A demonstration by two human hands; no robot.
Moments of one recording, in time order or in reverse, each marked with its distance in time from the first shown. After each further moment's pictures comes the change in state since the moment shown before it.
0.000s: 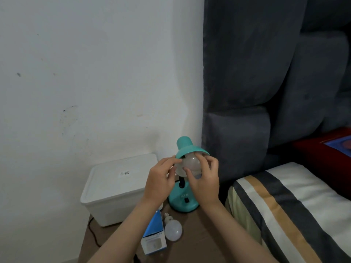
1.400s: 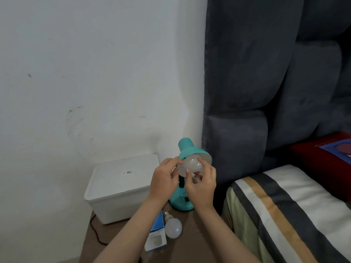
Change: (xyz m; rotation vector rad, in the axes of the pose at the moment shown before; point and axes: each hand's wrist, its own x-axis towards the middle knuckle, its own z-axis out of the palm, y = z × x) left_hand -0.002 0.005 0.004 0.034 -0.007 -0.059; right_hand -0.018 -0.012 0.010 0.255 0.068 0.224
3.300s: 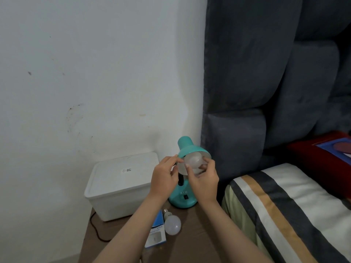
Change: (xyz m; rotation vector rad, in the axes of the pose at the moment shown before) left_hand -0.002 0.000 0.003 -0.024 0.019 -0.023; right_hand 0.011 -0.007 -0.015 -0.141 -0.062 0.109
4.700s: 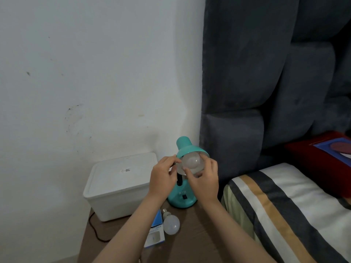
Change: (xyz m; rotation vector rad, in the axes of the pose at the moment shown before) left_hand 0.000 0.003 0.000 -0.013 0.032 -0.010; right_hand 0.003 0.005 -0.005 -0.132 -0.015 -0.173
